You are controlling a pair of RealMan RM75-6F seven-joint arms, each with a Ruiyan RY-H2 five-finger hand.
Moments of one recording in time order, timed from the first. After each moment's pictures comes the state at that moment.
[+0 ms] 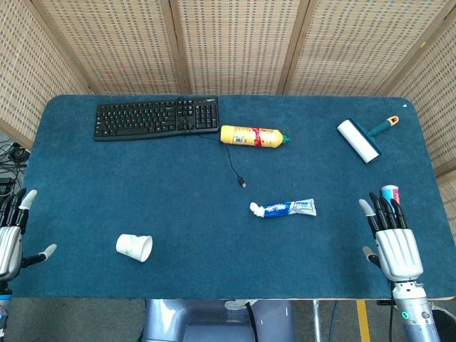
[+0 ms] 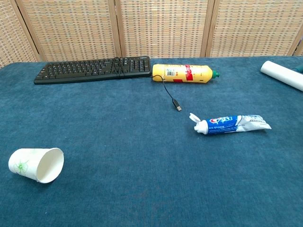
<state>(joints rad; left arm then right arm) -0.11 -1.10 -0.02 -1.86 1.40 1.57 0.24 0.20 -1.24 -0.02 -1.62 -1.52 1.61 -0.21</state>
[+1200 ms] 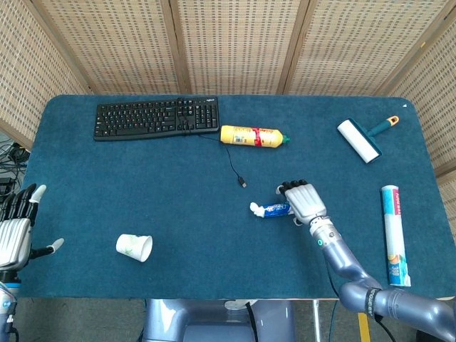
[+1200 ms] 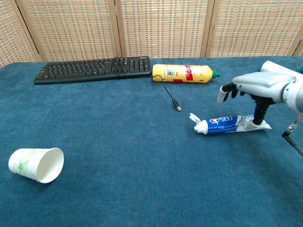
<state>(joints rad) -0.14 -1.13 -0.07 -1.81 1.34 1.47 0.23 0.70 -1.49 0.20 -1.46 -1.04 0.86 -0.49</state>
